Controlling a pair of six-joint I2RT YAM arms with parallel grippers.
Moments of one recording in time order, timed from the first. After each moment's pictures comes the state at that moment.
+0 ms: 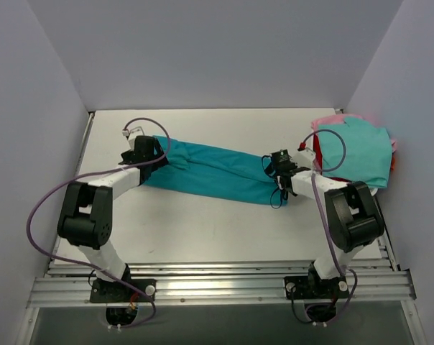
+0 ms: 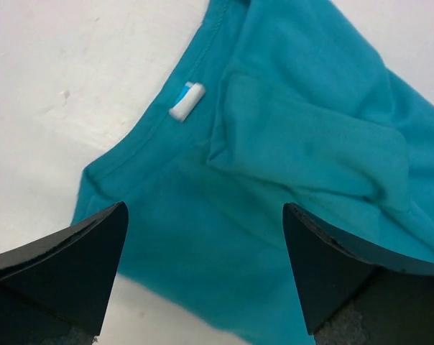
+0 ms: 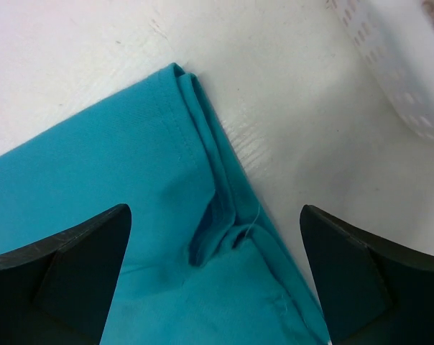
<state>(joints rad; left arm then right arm) -0.23 1.76 1.05 -0.01 -0.35 -0.54 0.31 1.68 0.87 -0.13 0.55 0.91</state>
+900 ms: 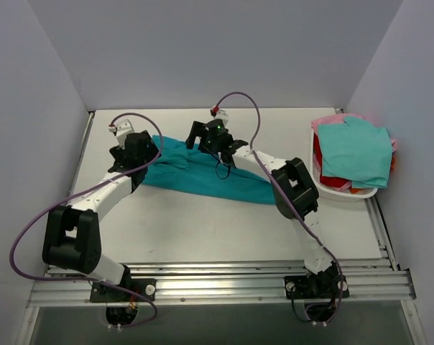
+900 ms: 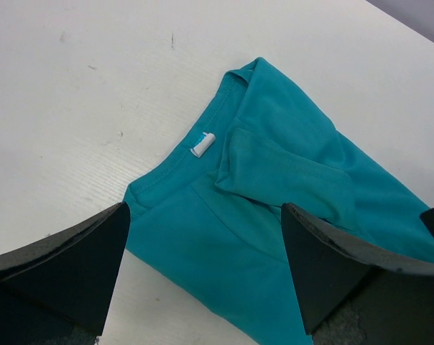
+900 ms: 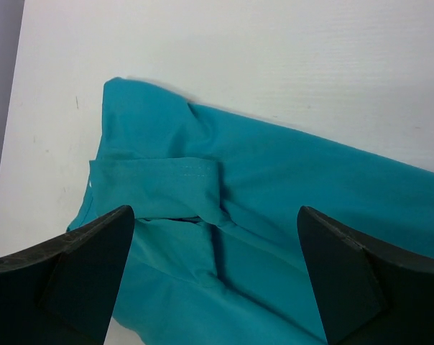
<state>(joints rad) -0.25 1.51 0.97 -0.01 -0.49 -0.55 0.63 2.20 1.68 0.02 0.12 0.67</state>
